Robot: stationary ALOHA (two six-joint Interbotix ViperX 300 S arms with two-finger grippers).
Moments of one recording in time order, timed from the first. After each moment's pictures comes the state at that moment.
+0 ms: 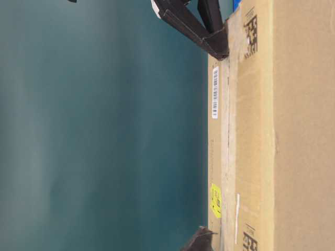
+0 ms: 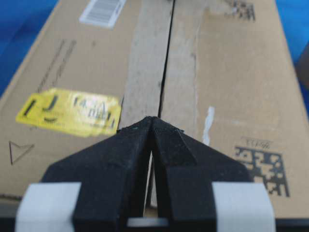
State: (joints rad) left arm 0.07 -0.26 1.17 -0.04 -0.67 -0.09; right arm -0.08 -0.23 1.00 0.17 -0.29 0.01
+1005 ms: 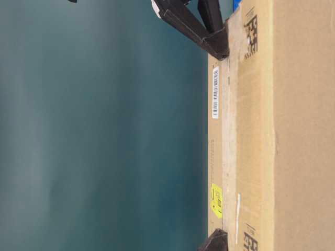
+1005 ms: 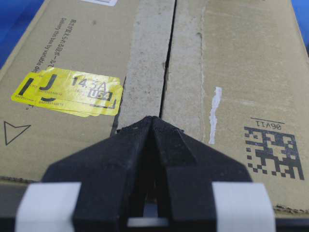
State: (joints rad) left arm 0.06 -0.20 1.19 -0.04 -0.75 -0.08; right arm -0.08 -0.23 1.00 0.17 -0.29 0.00
